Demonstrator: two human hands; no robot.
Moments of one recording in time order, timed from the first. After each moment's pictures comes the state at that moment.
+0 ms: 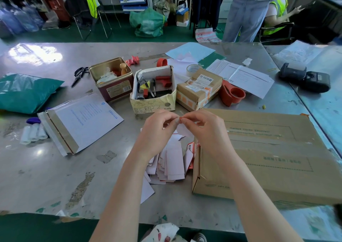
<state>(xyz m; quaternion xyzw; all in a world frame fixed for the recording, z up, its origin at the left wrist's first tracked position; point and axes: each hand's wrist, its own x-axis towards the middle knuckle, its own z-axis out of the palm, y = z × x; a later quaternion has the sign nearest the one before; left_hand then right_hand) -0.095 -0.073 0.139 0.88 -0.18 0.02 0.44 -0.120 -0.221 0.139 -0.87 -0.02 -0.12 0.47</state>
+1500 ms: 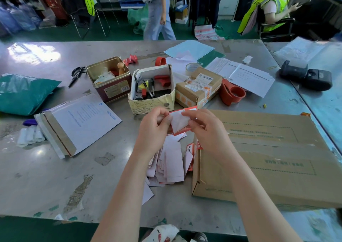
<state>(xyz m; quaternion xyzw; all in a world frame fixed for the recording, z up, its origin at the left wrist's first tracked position) -0.082 -0.080 0.125 0.84 -0.05 0.02 0.54 -0.110 -0.229 0.127 -0.85 -0.01 -0.06 0.52</state>
